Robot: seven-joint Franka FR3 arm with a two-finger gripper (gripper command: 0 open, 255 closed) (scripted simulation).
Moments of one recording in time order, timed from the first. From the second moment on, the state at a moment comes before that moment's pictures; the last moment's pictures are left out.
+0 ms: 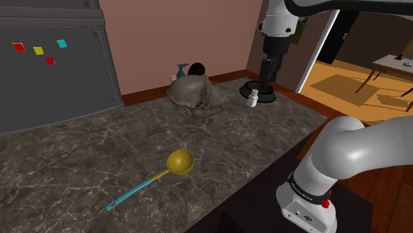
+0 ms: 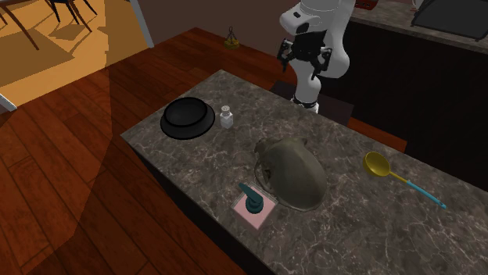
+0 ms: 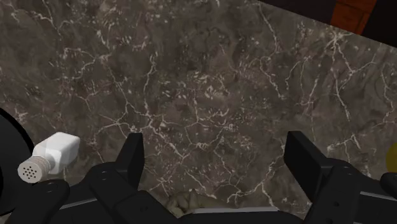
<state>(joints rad) 0.02 -0.83 0.02 -2.41 -0.05 1.47 -0.14</state>
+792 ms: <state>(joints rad) -0.06 -0.57 -0.16 -2.37 -0.09 1.71 -0.22</state>
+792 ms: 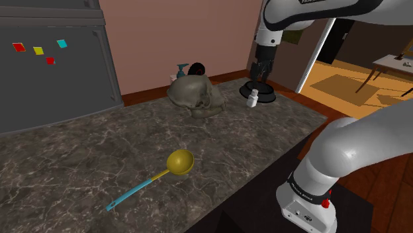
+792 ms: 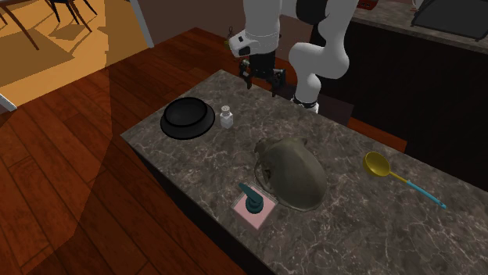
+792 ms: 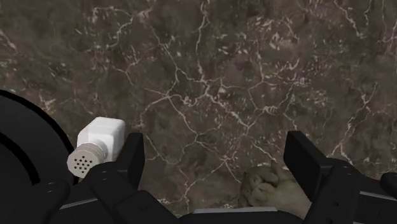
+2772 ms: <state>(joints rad) -0.13 -0.11 -0.37 -2.27 0.03 2.04 -0.38</state>
